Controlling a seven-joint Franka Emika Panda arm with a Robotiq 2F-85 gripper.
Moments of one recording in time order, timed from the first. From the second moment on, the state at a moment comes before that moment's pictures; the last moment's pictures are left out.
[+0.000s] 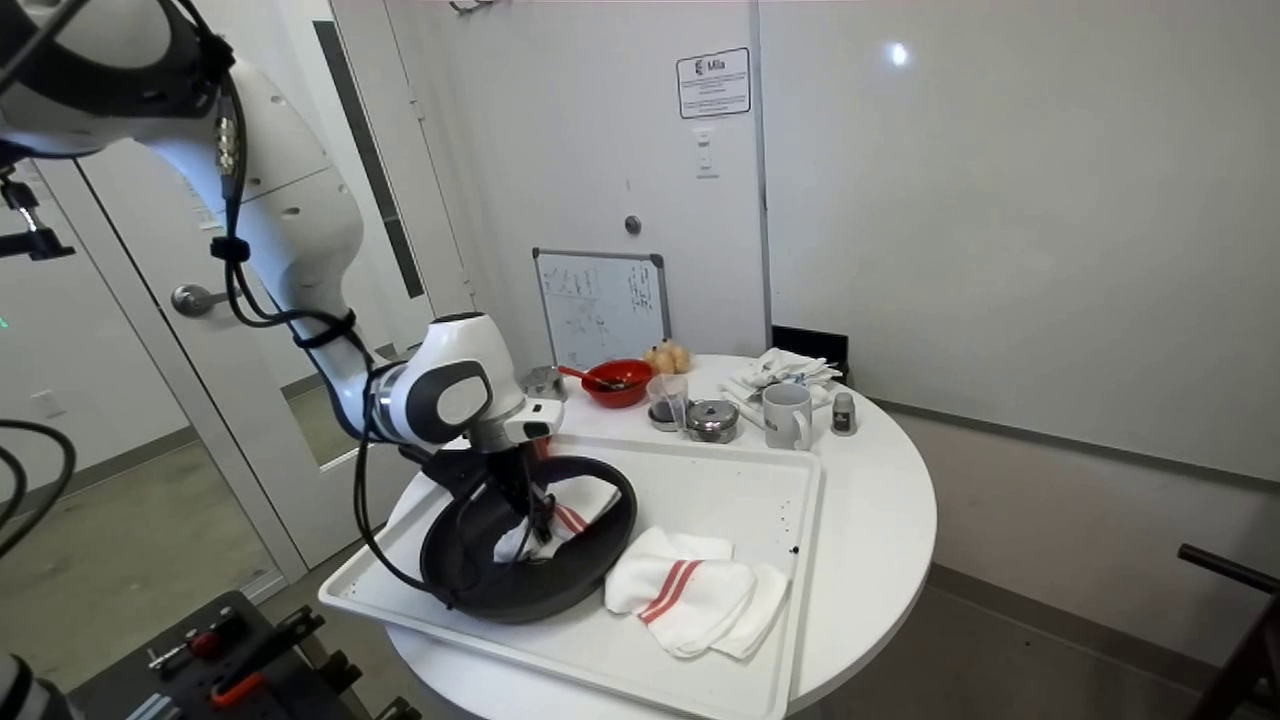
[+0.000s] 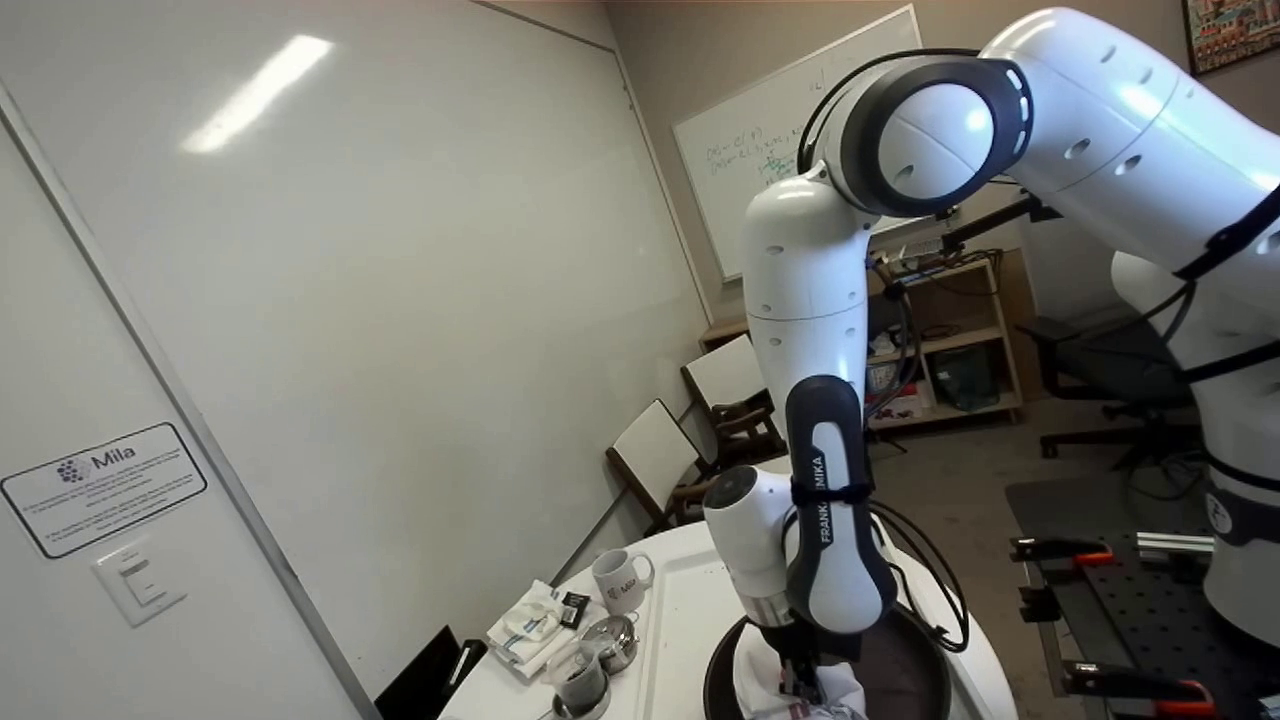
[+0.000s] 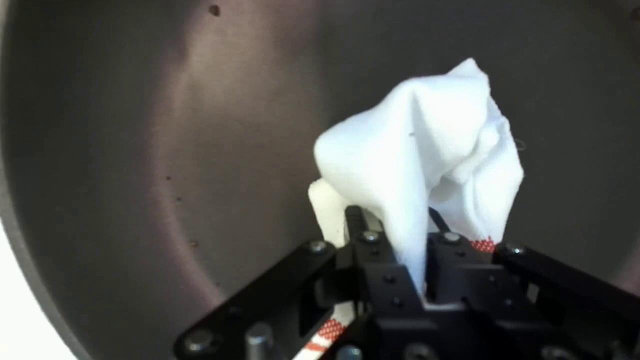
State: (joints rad) arm 0.31 0.64 -0.22 -2.32 -0.01 2.94 0.30
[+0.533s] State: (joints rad) arm 0.53 0.69 -0.42 -2.33 -0.02 2.95 0.48
